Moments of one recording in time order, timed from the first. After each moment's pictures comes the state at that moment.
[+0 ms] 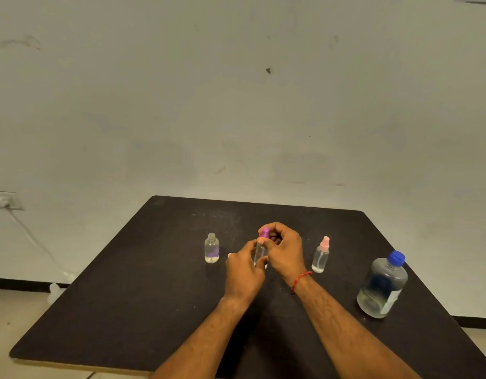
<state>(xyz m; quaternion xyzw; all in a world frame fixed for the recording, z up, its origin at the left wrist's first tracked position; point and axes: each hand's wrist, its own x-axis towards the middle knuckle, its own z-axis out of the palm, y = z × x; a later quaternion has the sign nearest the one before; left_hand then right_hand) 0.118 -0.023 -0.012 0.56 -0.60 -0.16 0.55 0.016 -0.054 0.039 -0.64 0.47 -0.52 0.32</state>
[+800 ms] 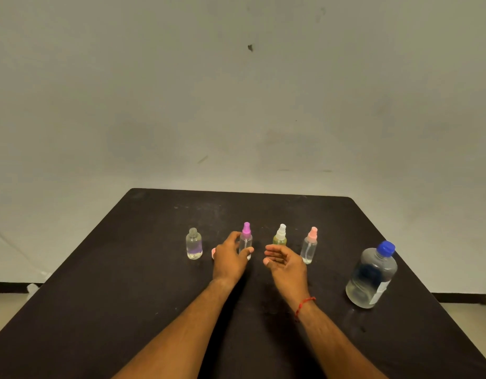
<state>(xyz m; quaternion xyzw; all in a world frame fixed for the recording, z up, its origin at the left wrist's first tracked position) 0.122 -0.081 -0.044 0.62 -0.56 -0.26 0.48 -0.026 -0.050 -0.026 -0.55 0.54 -0.51 0.38</state>
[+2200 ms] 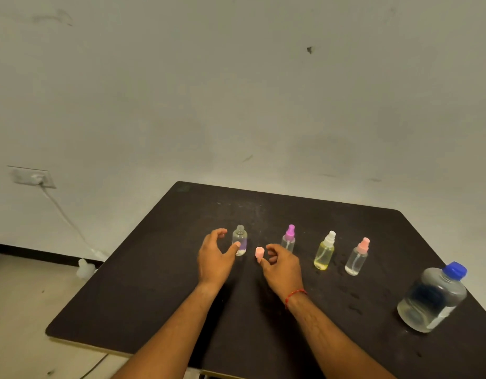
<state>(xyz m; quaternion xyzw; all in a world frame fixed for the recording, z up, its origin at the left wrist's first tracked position) 0.239 -0.040 -0.047 0.68 -0.46 -0.17 0.55 0.073 -0.062 -0.038 -0.68 0.57 -0.39 0.23</state>
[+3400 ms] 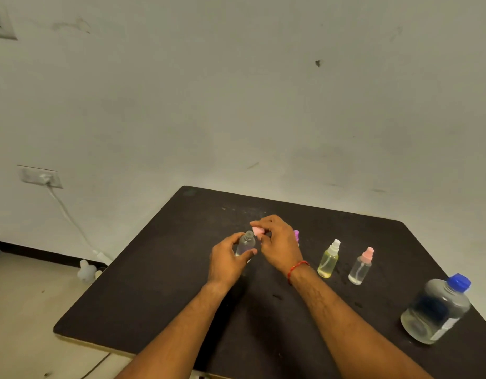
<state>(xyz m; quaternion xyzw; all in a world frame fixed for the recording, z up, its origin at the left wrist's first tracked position) 0.236 -0.043 -0.035 0.62 -0.54 -0.20 0.53 0.101 -0.079 0.034 -0.79 0.44 -0.38 0.20</state>
